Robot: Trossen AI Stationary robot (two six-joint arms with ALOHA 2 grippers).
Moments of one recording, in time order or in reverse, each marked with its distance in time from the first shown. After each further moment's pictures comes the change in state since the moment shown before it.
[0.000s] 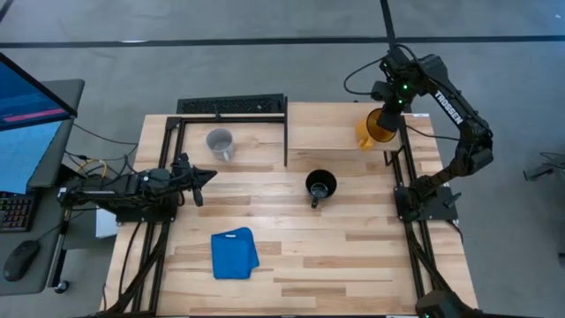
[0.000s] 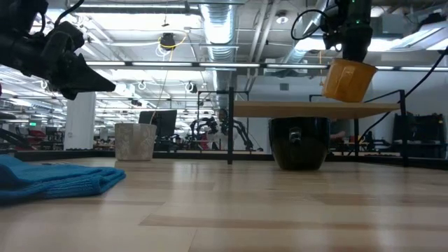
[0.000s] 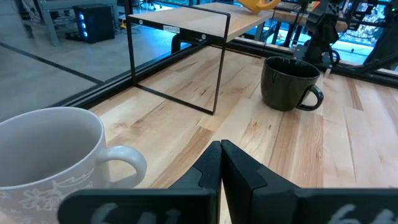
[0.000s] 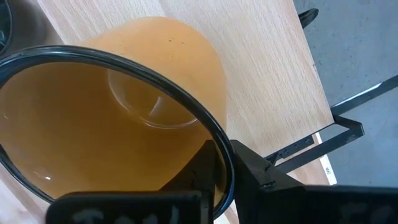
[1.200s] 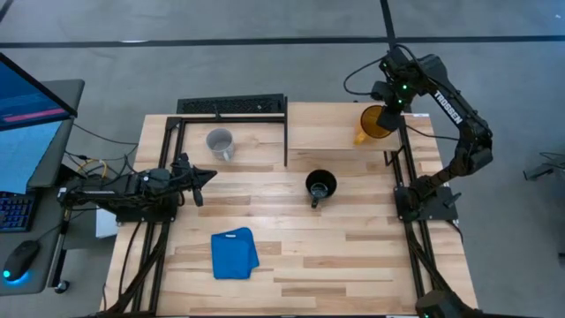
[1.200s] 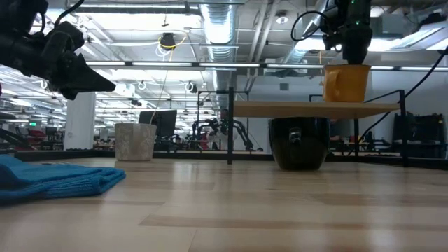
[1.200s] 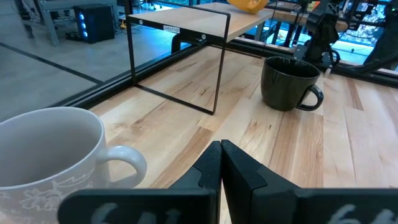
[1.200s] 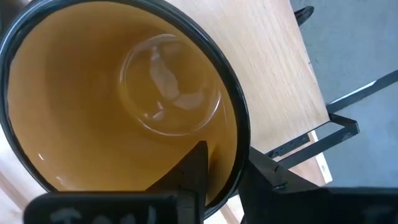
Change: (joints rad) left arm 0.000 0.000 0.000 0.000 0.000 0.000; right arm 0.000 0.000 -0.001 0.007 0.014 0.000
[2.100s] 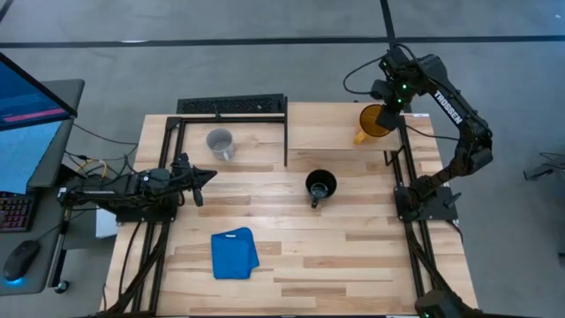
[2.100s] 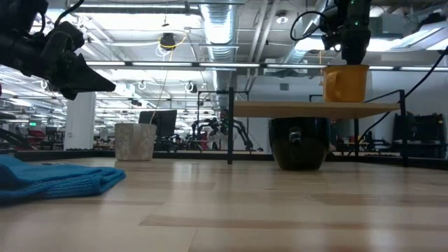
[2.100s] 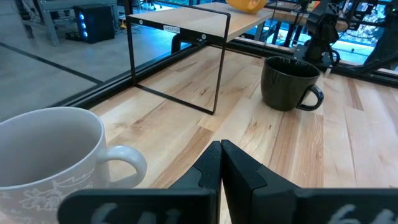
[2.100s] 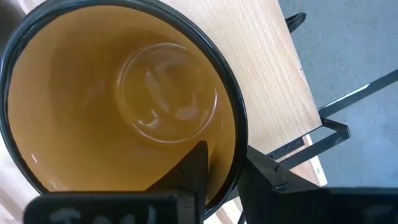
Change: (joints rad) left arm 0.000 0.000 0.000 0.000 0.000 0.000; right arm 0.000 0.000 0.001 0.023 0.005 0.000
